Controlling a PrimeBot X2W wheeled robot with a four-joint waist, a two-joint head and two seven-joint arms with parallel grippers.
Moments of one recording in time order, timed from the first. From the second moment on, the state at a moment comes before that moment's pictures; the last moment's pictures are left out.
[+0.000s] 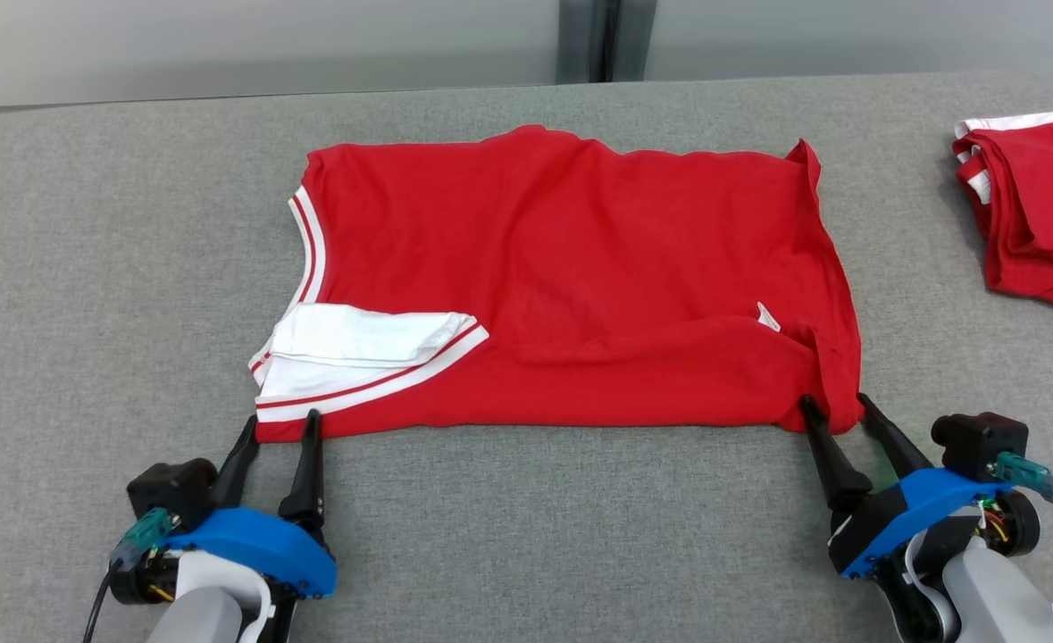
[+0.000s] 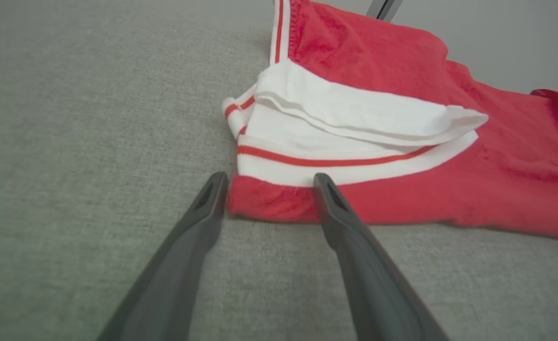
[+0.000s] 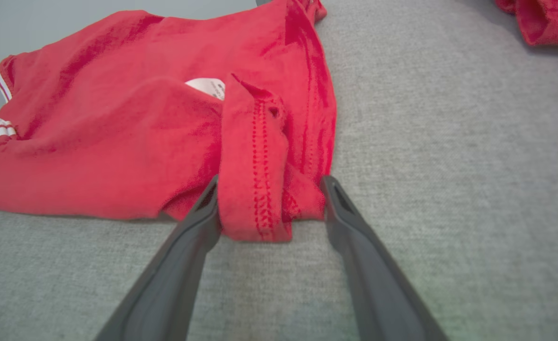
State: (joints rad) left arm -0.27 0.20 -0.28 0.63 -0.54 -0.13 -0.26; right arm -0.31 -0.24 0.21 0.56 0.51 0.13 -0.15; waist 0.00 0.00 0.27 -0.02
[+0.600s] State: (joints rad) left arm -0.18 0.18 -0.26 0.50 -0.57 -0.13 -0.26; right arm -0.25 -0.23 0.21 0.58 0.61 0.13 -0.24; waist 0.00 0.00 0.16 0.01
